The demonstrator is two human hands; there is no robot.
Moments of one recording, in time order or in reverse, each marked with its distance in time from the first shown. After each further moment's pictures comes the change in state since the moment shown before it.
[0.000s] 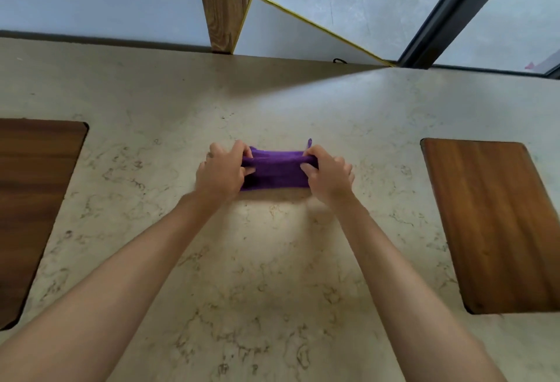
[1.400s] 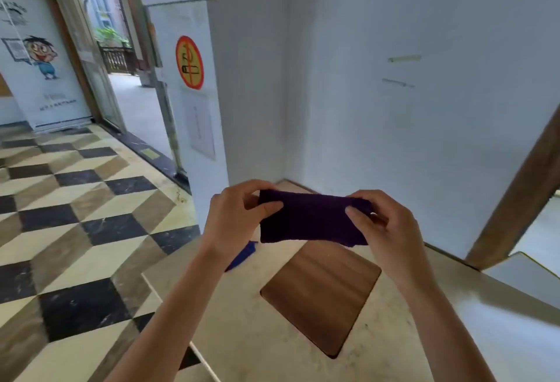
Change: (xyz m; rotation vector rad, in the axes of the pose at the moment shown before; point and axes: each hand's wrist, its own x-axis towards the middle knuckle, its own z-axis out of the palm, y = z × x) left_hand -0.464 -0.198 -0.468 -0.519 0.941 -0.068; right_hand -0.392 -0.456 -0.034 0.558 -0.128 -1.067
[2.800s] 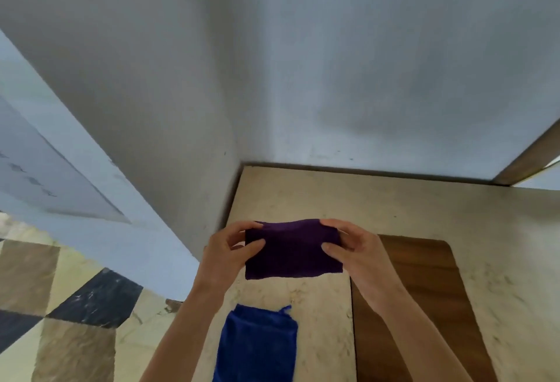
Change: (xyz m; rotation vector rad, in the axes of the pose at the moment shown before) left_hand 0.376 -0.397 0.049 -0.302 -0.671 -0.438; right_hand 0.234 0.218 0.330 0.399 0.305 0.776
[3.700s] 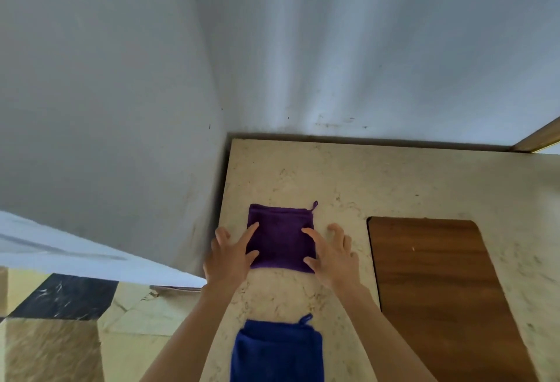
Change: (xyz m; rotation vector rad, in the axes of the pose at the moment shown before) left_hand 0.156 -0.195 -0.009 1.140 -0.190 -0.070; right_hand 0.123 0.176 0.055 -1.180 -0.018 0.264
